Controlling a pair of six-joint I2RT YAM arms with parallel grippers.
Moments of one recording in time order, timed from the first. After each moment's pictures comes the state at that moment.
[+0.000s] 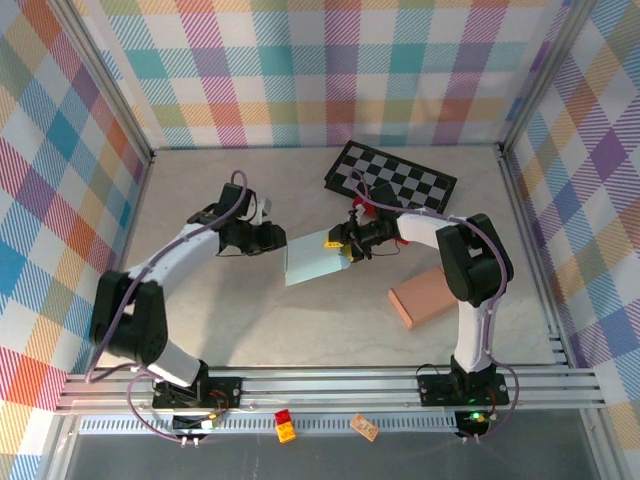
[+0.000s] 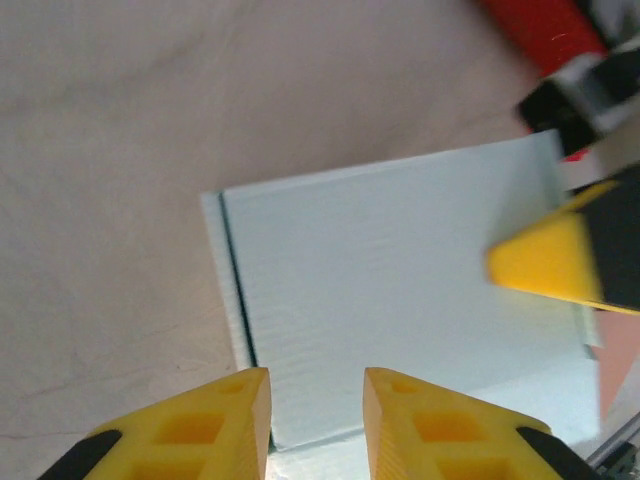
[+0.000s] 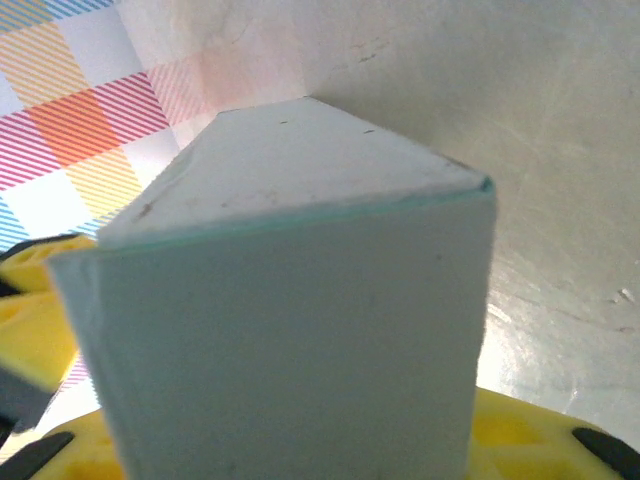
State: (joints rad) left arm -0.32 1.49 1.07 -0.53 0.41 -0.44; right arm 0.42 1.99 1.23 -0.30 -0.98 0.87
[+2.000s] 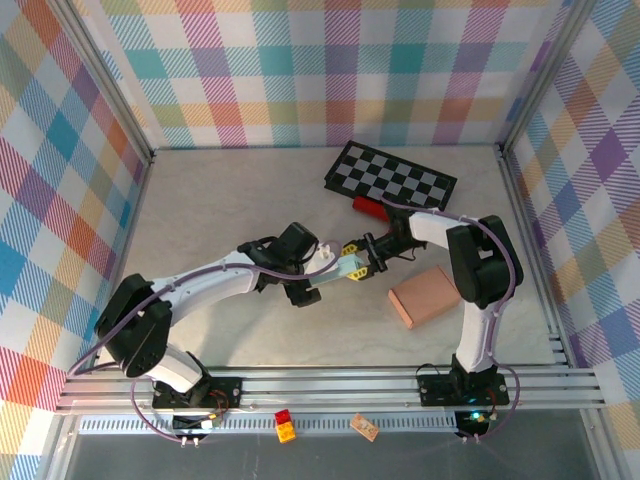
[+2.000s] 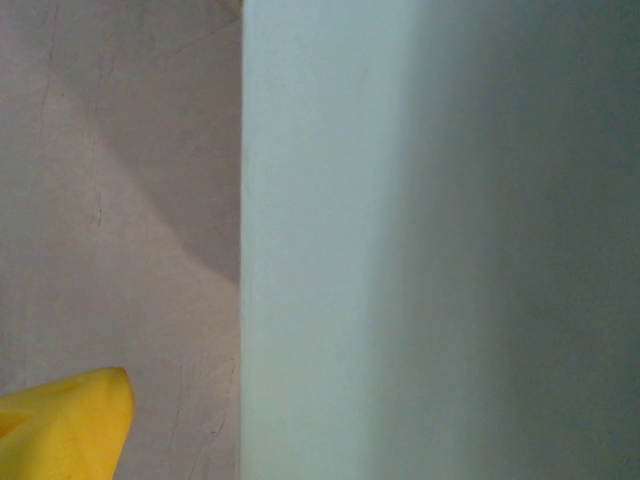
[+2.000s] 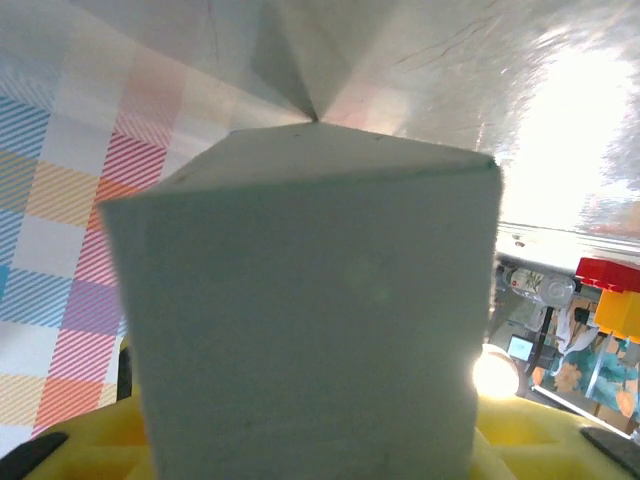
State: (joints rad) left arm -0.78 1.52 1.00 -0.55 -0.02 0.50; right arm 0.34 1.95 1.18 -0.70 -1.17 1.33
